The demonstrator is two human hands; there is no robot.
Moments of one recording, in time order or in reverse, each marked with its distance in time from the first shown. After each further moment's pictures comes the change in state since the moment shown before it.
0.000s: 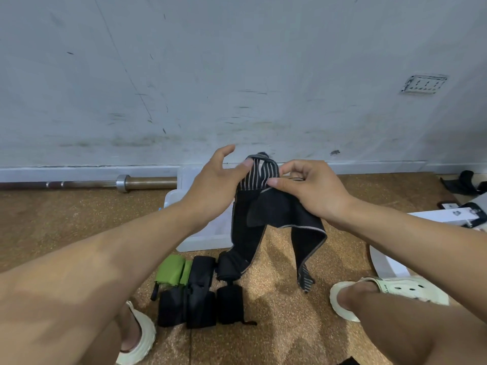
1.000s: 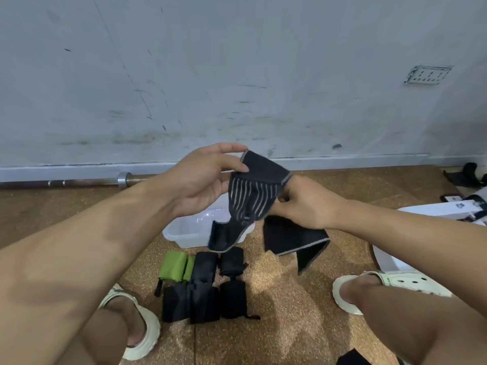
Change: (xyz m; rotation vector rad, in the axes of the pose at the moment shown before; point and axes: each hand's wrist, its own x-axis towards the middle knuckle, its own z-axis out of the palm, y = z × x) left_hand -0.003 0.027 -0.023 -0.535 -0.198 -0.211; right_hand -0.002 0.004 0.008 -0.525 -0.367 -0.190
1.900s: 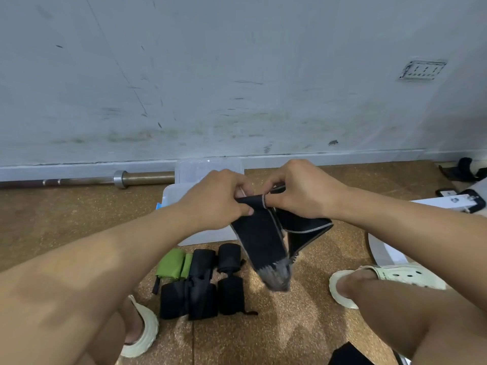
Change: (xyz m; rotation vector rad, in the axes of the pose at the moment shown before) left_hand 0.006 -0.044 0.001 1.264 0.019 0.232; right_hand 0.001 -0.007 -0.012 -0.143 0.111 0.047
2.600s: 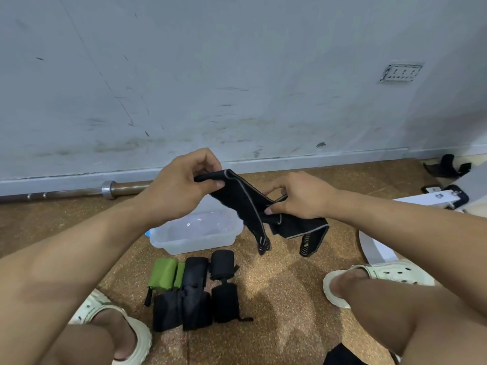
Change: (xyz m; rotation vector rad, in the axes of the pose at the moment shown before) left_hand -0.005 -0.008 -0.035 -0.388 0.135 0.098; right_hand 0.008 0.054 0.006 -0.101 -0.161 0.117
